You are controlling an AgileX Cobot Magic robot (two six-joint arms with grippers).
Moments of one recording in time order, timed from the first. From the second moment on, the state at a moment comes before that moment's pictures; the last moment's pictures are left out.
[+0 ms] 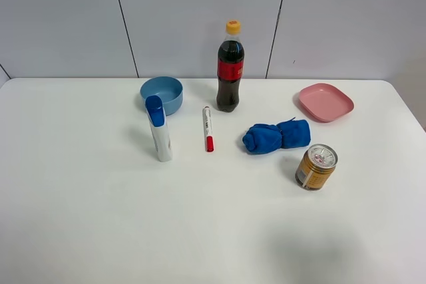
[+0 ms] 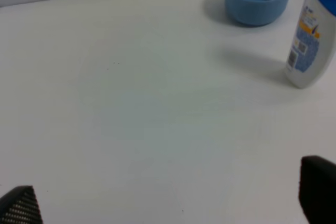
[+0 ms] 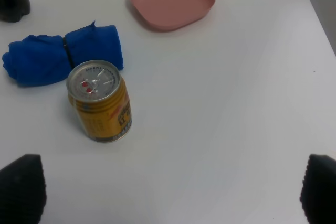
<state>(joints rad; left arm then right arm) 0.04 -0.01 -0.51 -0.06 1.05 0.10 -0.05 0.00 -0.50 0.03 1.07 -0.04</state>
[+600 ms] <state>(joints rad) 0.04 -0.01 -0.51 -0.06 1.05 0.10 -0.05 0.00 -0.50 0.03 1.07 -0.04</state>
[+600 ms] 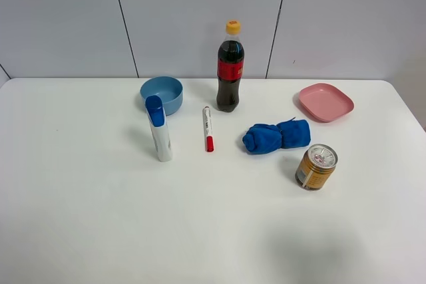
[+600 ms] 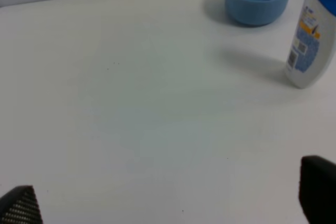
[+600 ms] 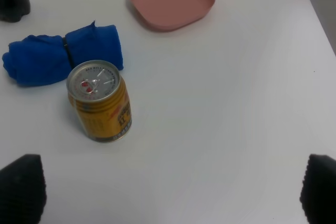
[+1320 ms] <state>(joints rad) 0.04 -0.01 -0.51 -0.06 1.05 0.10 -0.05 0.07 -0.55 0.02 1.07 -0.04</state>
